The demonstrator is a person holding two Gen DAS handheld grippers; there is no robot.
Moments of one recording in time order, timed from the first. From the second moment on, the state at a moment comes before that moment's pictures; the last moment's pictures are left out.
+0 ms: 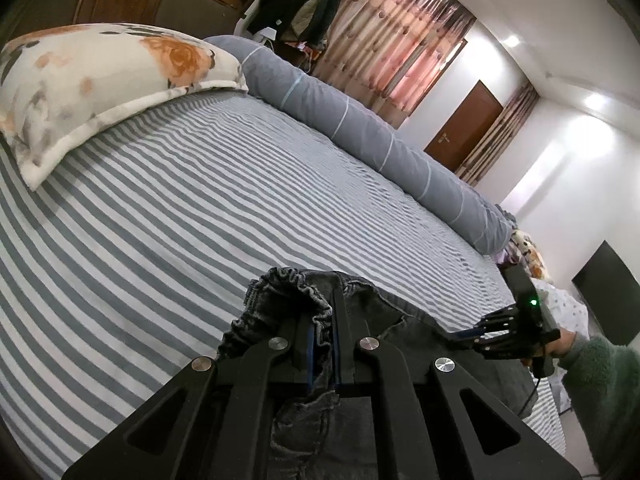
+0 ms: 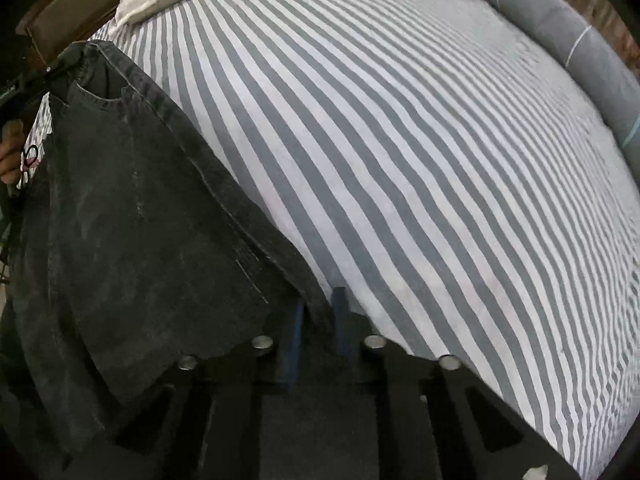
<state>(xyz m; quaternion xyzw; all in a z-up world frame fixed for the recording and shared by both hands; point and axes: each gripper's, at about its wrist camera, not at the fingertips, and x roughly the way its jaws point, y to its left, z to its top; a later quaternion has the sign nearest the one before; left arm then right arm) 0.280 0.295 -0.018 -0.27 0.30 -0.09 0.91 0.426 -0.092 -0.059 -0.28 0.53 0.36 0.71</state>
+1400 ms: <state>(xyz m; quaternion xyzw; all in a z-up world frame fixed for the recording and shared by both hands) 0.034 0.279 -0.028 -0.19 0.40 -0.11 0.89 0.061 -0.114 -0.045 -0.17 0.55 0.34 0.74</state>
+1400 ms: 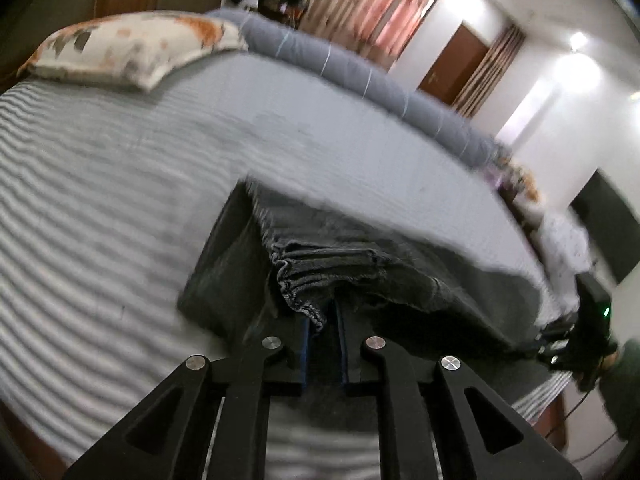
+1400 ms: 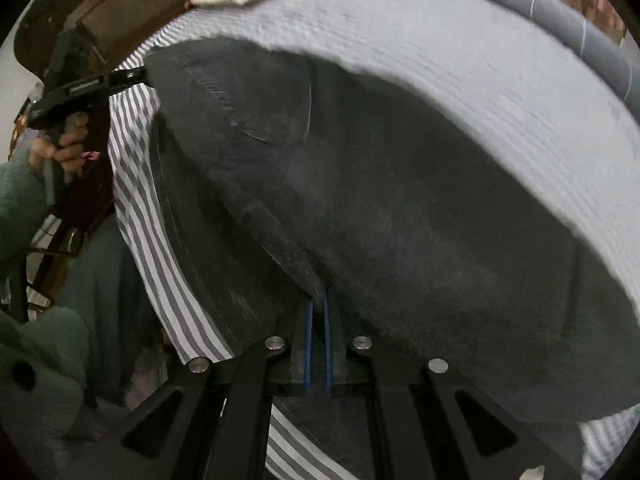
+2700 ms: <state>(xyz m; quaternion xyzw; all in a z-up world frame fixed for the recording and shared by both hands) 0.034 0.318 -0.072 -0.51 0.41 -0.09 0.75 0.030 -0.190 -0.083 0.30 0.56 0.14 0.76</state>
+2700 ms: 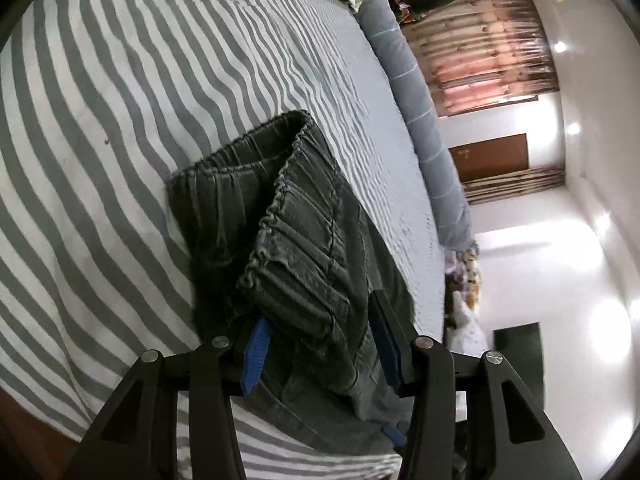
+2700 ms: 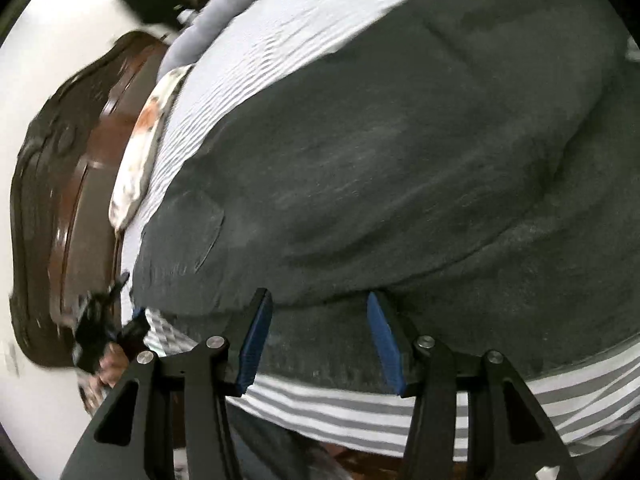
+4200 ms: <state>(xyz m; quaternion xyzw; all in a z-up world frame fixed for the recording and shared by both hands) 0.053 0.307 -0.043 -0.23 0.47 -0.02 0.85 -0.012 -0.187 -0.097 0.28 0.55 0.11 0.78</state>
